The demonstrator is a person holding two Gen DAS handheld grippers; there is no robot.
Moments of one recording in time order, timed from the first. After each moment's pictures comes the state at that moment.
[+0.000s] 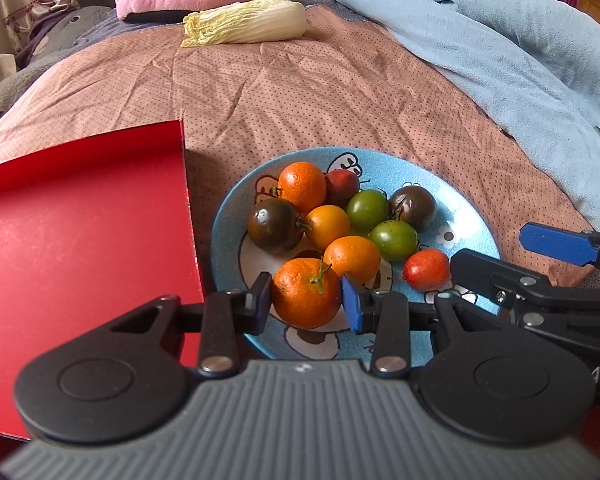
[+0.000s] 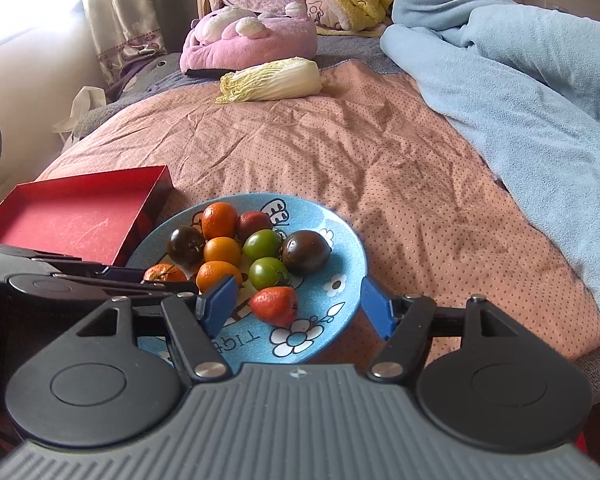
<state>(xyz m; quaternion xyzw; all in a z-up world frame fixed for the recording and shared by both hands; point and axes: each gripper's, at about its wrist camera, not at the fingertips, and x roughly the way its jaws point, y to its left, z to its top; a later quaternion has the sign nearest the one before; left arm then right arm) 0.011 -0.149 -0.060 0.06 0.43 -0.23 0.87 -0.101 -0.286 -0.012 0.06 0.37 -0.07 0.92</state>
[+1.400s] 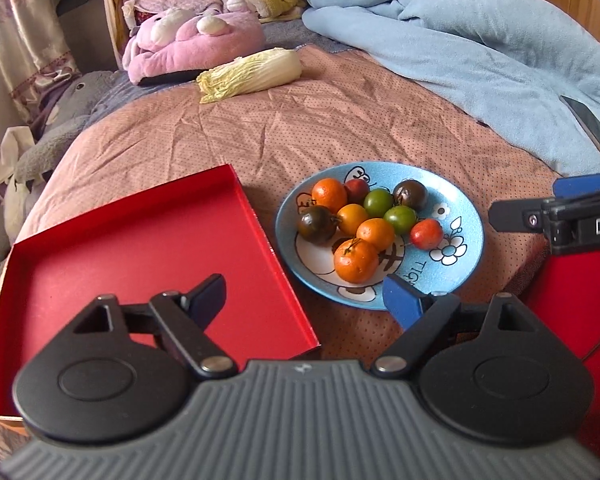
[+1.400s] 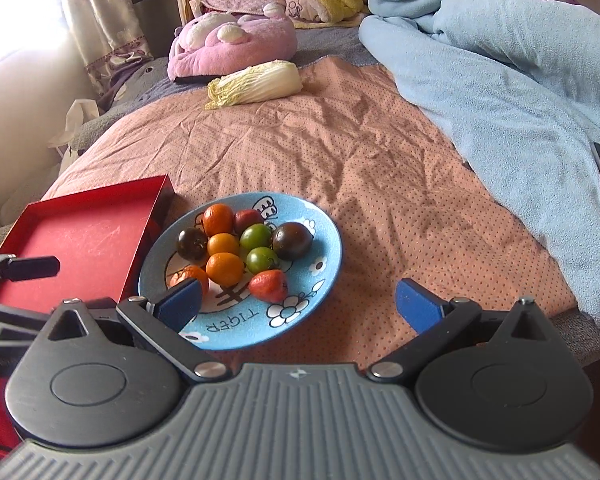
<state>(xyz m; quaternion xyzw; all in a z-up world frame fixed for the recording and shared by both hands) -0.041 -0.095 -0.004 0.14 0.37 -0.24 0.89 -0.136 -0.295 0.024 0.09 0.39 -0.08 0.91</state>
